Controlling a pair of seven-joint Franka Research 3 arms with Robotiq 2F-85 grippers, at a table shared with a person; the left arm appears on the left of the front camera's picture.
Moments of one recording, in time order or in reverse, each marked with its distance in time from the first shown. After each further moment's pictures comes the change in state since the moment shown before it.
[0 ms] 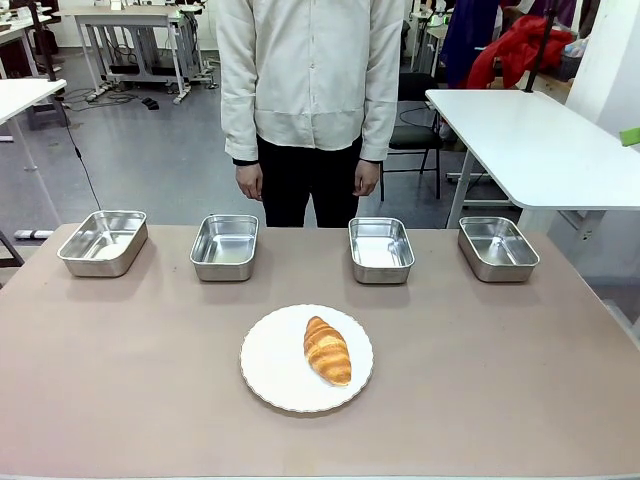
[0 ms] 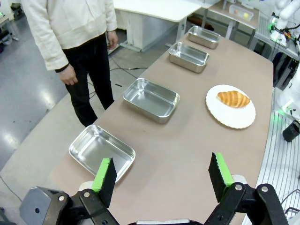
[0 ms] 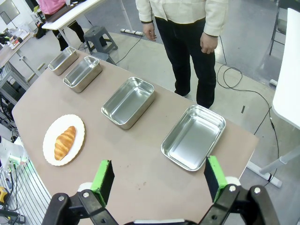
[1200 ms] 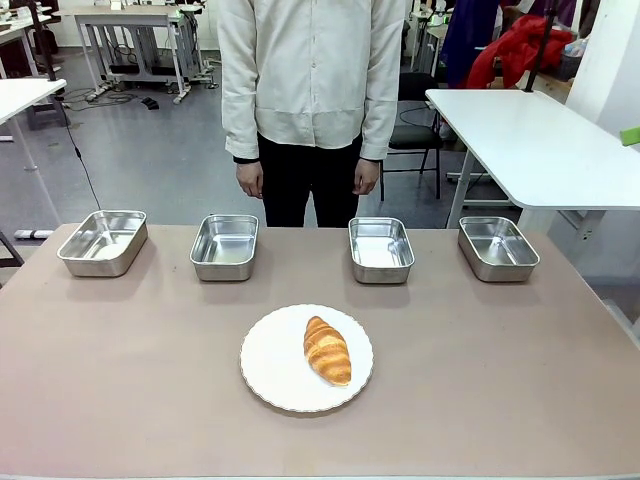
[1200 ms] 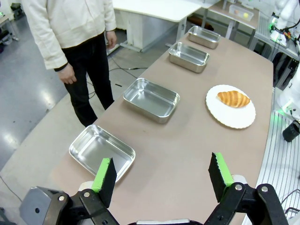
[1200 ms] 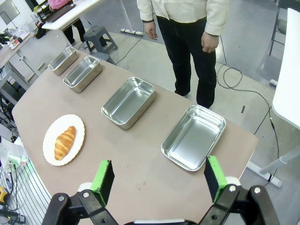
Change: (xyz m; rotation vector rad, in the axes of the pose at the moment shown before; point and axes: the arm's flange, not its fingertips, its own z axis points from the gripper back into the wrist) left arm 0.000 0.000 0.000 0.000 0.000 0.000; right arm 0.000 0.000 0.000 0.000 0.000 0.000
